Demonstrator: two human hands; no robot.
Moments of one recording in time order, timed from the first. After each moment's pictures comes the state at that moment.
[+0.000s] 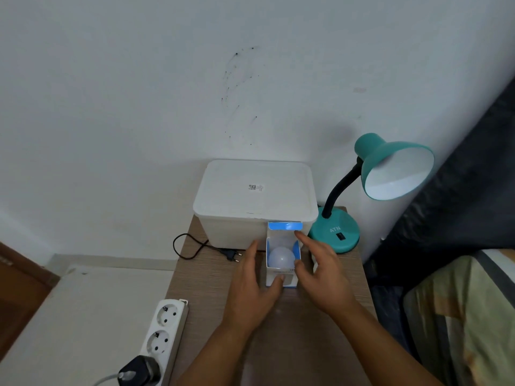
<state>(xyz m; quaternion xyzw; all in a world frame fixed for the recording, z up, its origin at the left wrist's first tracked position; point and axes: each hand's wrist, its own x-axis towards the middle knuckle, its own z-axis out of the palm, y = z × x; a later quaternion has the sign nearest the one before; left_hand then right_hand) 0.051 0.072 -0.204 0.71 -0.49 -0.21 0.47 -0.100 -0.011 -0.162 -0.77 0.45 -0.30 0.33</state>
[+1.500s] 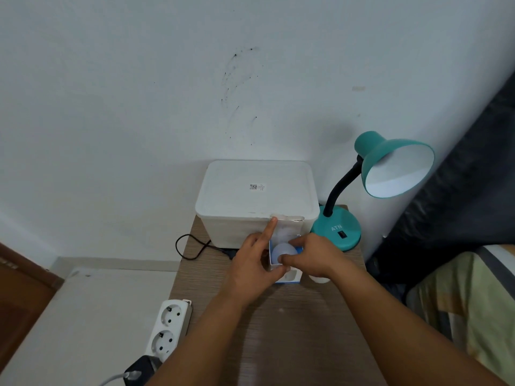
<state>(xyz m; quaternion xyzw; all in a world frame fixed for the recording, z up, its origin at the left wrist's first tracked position) 0.074 0.043 -0.176 0.70 -0.60 -0.18 0.35 -0.070 -0.053 -0.132 -0.80 0.50 0.00 0.32</state>
